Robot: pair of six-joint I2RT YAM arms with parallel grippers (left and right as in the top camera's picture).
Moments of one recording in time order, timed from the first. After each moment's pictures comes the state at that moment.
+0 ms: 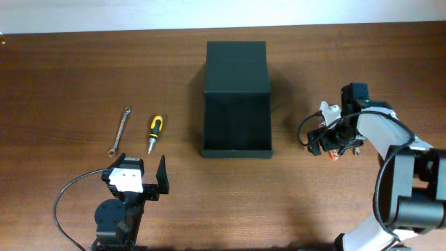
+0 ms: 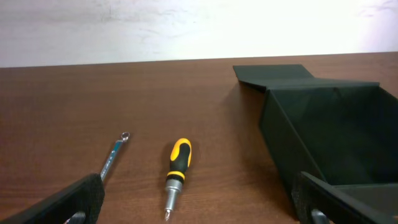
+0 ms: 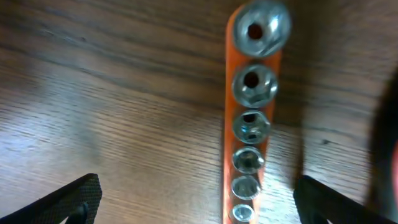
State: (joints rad) left arm -0.06 0.19 0.18 -0.22 0.03 -0.01; right arm -0.12 1.83 1.09 -0.79 -0.12 -0.32
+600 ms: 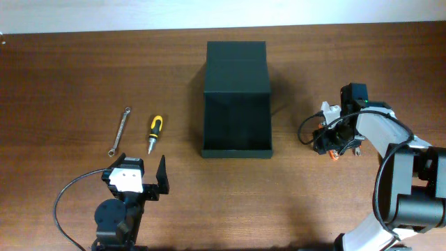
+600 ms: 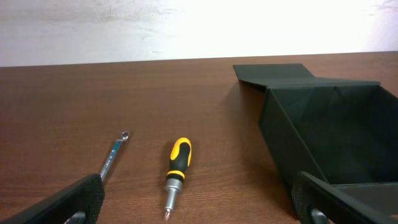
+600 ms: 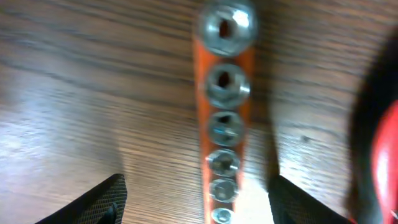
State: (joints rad) left arm -0.06 0.19 0.18 -0.22 0.03 -0.01; right arm -0.12 1.83 1.09 -0.77 -0.06 -0.29
